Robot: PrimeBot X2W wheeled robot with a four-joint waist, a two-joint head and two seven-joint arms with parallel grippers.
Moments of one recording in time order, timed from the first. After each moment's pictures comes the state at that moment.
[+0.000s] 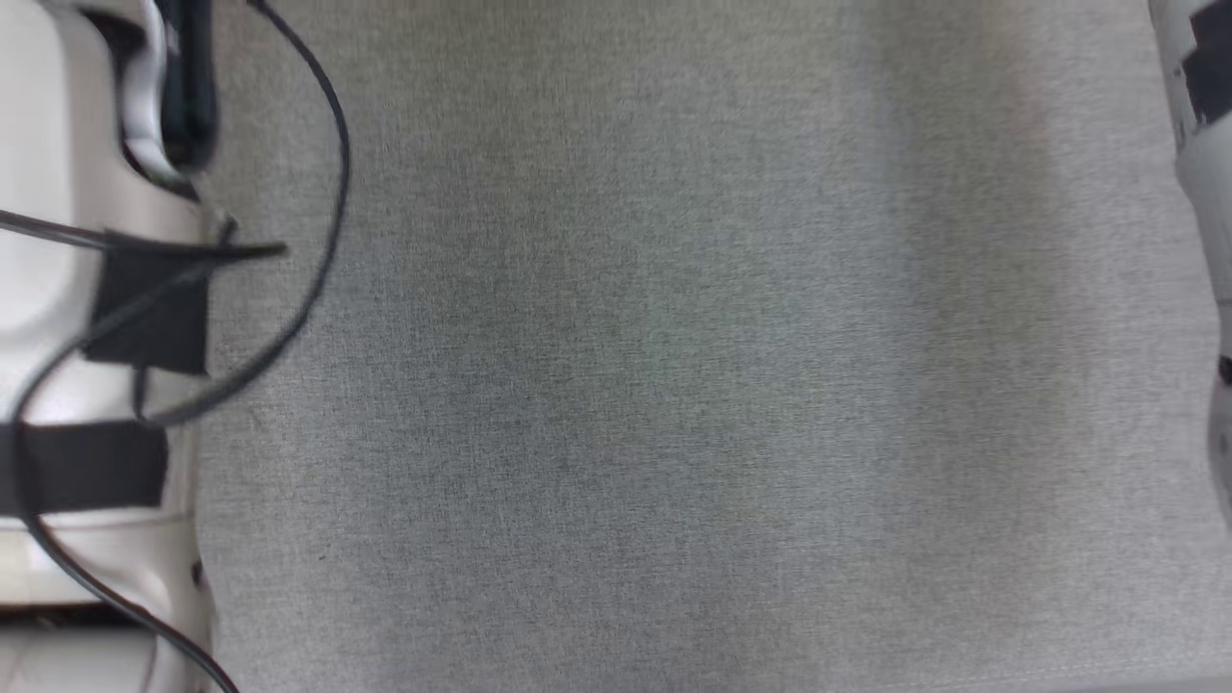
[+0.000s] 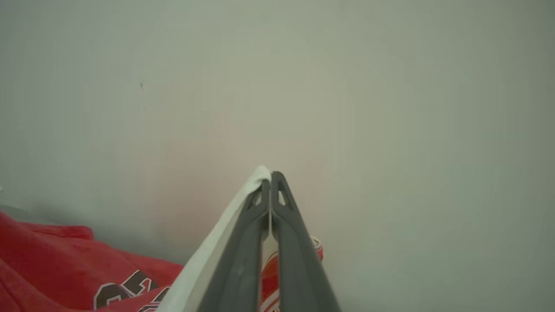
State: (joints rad) left arm -1.20 0.08 -0.15 0.52 -0.16 -0.08 -0.26; right arm -1.50 -0.10 0.19 0.81 0.23 0.13 -0.12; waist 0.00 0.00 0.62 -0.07
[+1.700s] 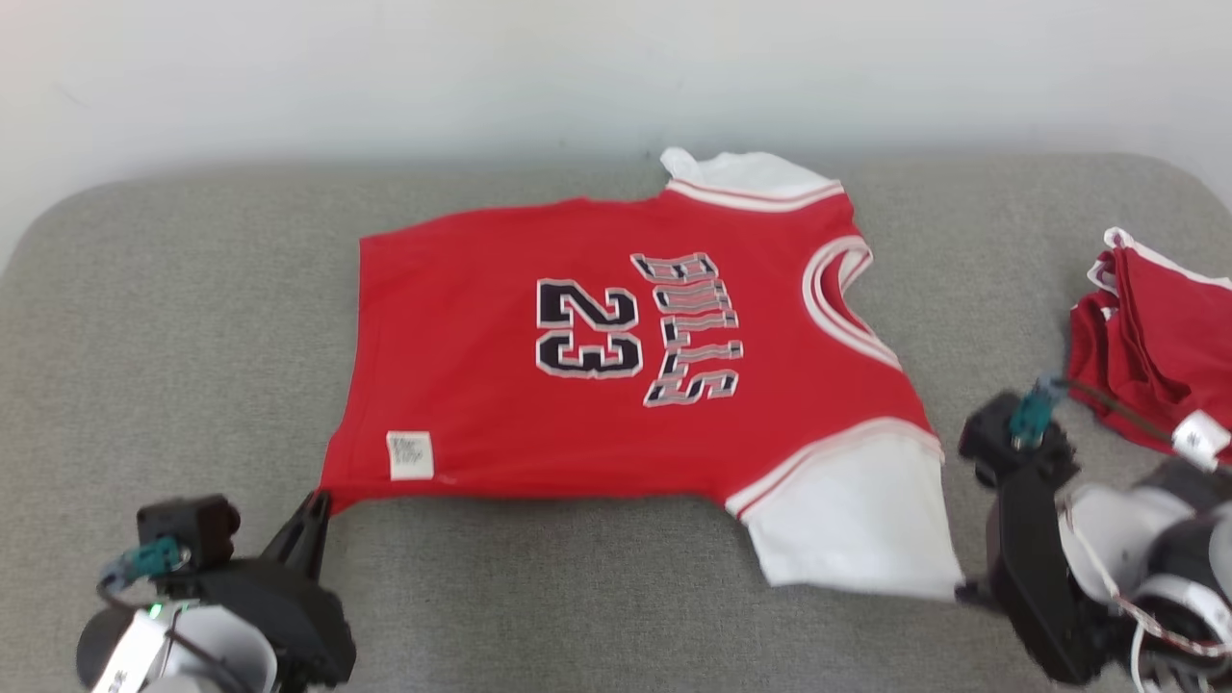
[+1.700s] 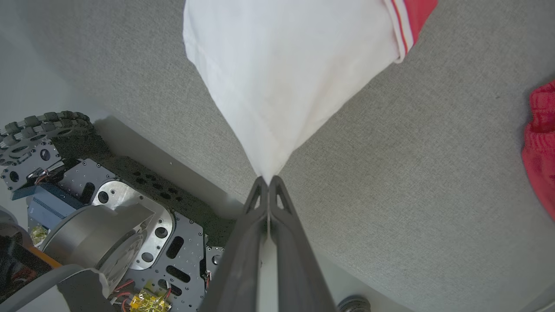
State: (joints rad) left arm -0.20 0.20 -0.20 0.24 -0.38 0.00 0.20; right arm -0.28 -0.58 0.32 -0.23 0.74 0.13 1.34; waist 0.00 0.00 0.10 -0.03
